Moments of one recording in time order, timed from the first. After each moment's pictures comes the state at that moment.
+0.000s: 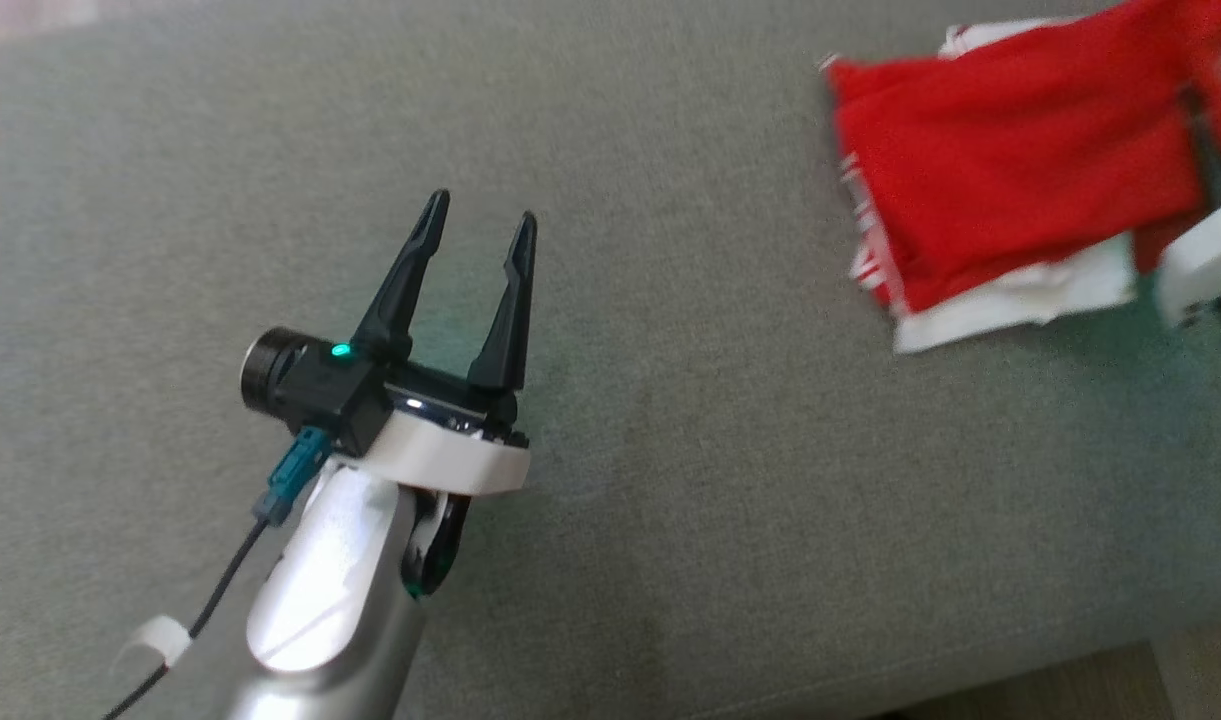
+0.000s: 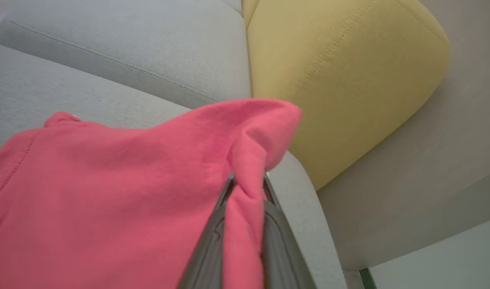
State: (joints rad) left arm -0.42 0.04 -0.36 0.27 -0.25 -0.09 -0.26; right arm -0.66 -0.42 0.12 0.64 -0.04 0.13 -0.08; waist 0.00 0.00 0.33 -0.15
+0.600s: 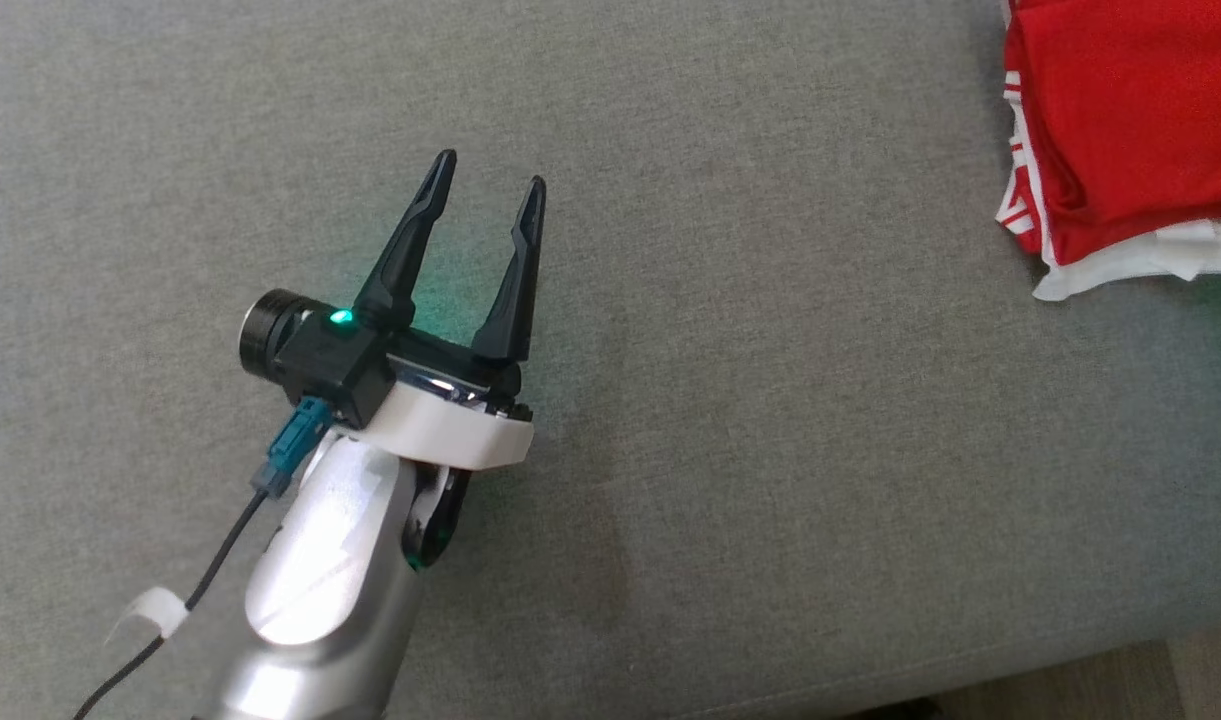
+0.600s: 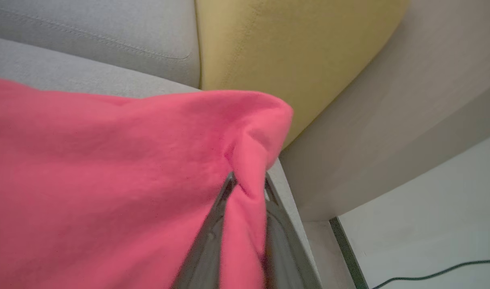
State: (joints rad) left arm -0.48 0.04 -0.37 0.28 -0.24 -0.11 -0.26; right arm -0.75 -0.48 -0.12 0.75 -0.10 0.13 -0.01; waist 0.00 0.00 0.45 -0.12
